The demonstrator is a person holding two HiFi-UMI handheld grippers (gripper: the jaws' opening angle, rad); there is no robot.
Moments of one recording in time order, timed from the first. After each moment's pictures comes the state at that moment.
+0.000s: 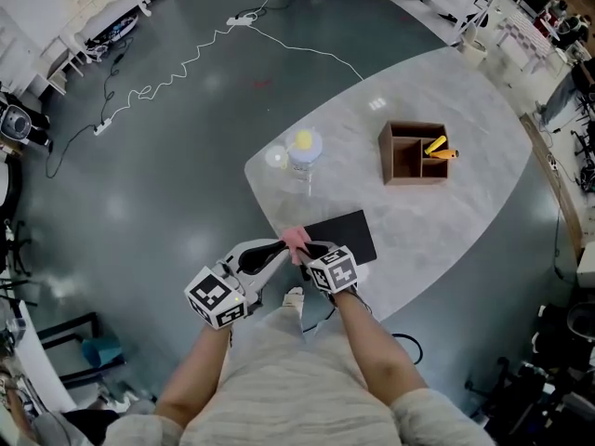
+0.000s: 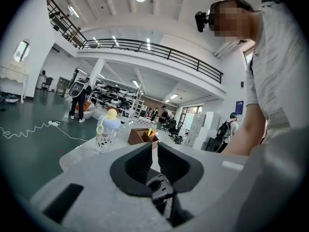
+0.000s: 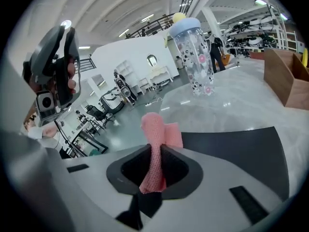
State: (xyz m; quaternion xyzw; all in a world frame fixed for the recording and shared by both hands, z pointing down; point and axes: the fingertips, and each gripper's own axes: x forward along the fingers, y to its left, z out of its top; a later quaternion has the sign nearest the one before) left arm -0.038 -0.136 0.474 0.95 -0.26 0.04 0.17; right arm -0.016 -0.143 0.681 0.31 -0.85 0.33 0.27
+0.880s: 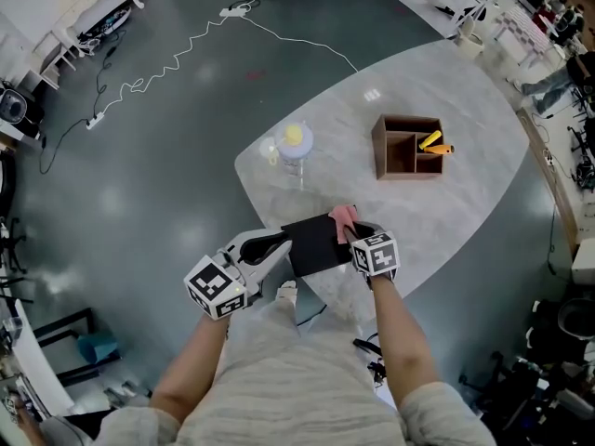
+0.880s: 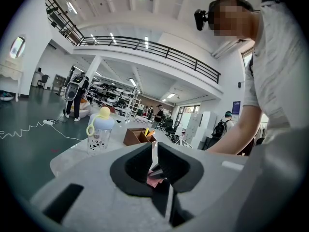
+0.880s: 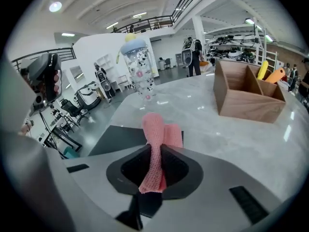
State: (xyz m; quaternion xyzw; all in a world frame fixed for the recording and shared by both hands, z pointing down) left arm -0.010 -0.151 0.479 0.95 -0.24 0.04 0.17; right arm 0.141 -0.186 0.689 0.43 -0.79 0.30 0.32
